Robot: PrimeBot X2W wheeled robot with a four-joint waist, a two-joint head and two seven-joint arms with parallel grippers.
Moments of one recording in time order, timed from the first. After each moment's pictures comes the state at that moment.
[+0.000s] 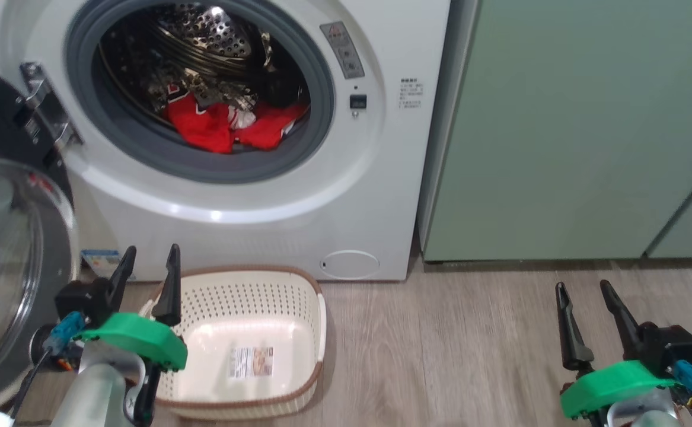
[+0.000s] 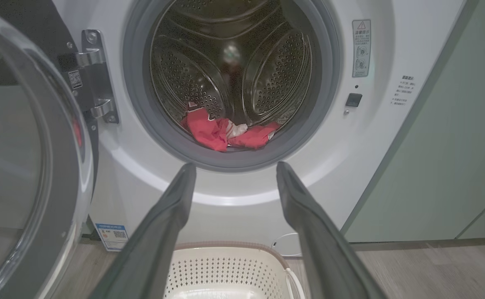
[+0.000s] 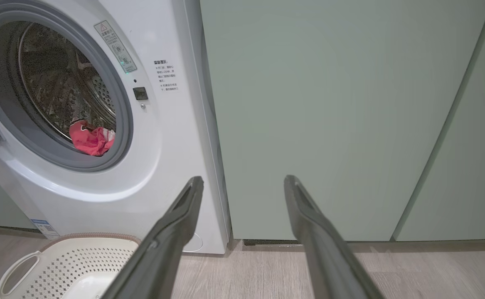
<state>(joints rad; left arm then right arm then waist) -0.22 0.15 0.00 0.52 -0.30 -0.13 -0.26 -0.04 -0.10 0.05 0.32 0.19 0.13 -0.25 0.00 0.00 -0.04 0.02</state>
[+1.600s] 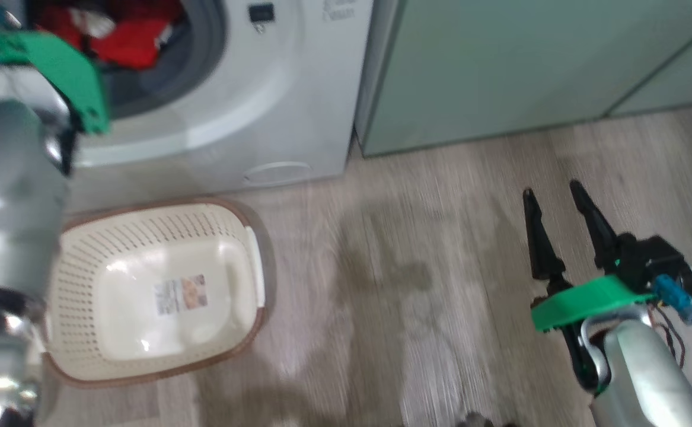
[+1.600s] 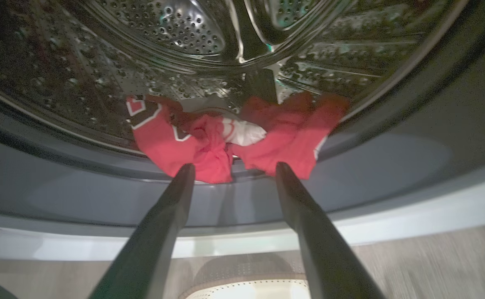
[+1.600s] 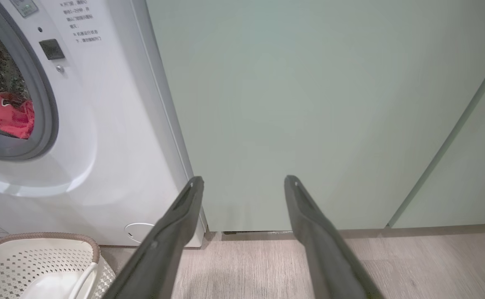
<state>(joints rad) -1.05 0.20 -0.04 1.10 -0.14 -0.01 0.15 -0.26 -0.10 0.15 0.31 0.19 0.13 -0.25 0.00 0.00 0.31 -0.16</state>
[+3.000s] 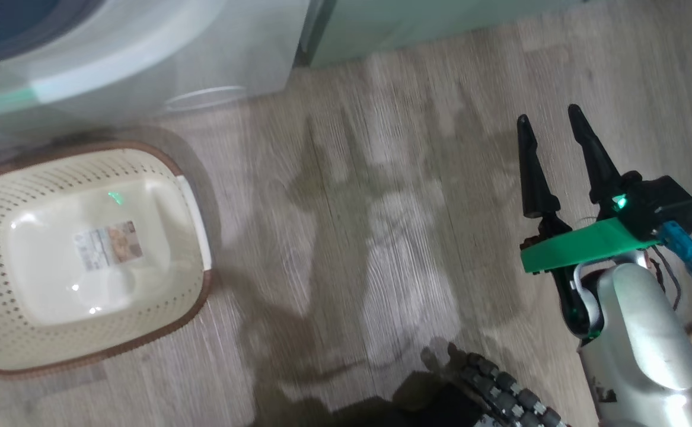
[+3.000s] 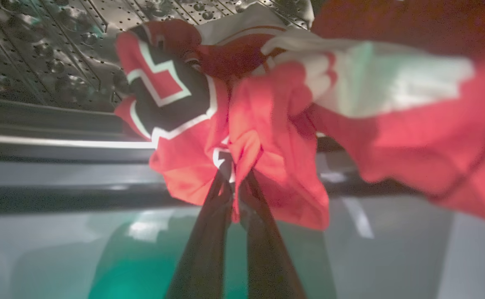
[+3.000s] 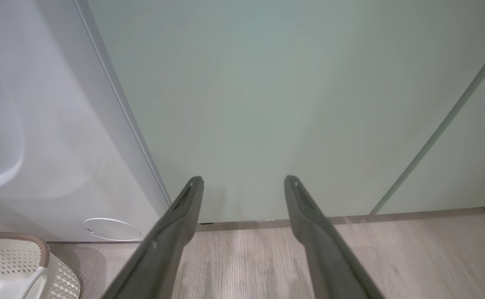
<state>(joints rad) -1.35 0.41 -0.15 1.30 -0.05 0.07 0.26 -0.43 -0.07 0.16 0.27 0.20 0.13 -0.26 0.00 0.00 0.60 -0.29</state>
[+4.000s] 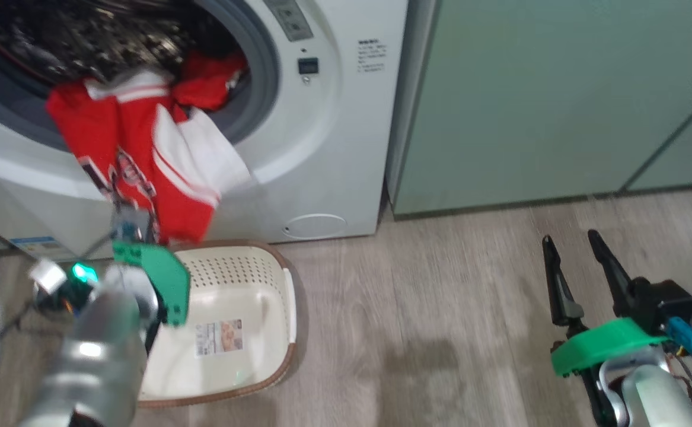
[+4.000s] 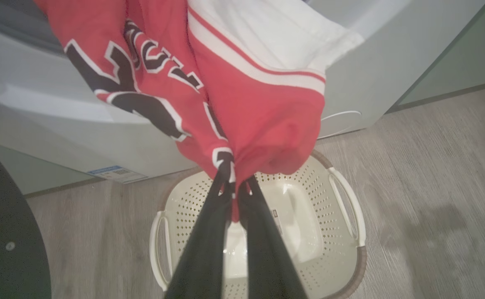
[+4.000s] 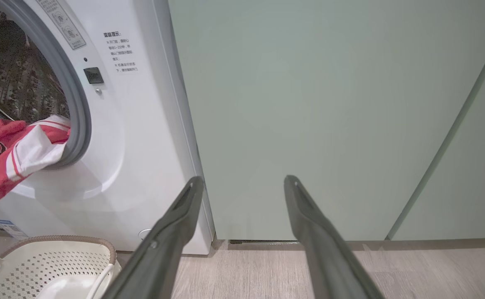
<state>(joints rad) -0.76 0.12 -0.21 1.31 -0.14 -0.05 -0.12 -0.17 -0.13 0.12 0.32 0.21 0.13 -0.26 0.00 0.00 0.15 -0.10</state>
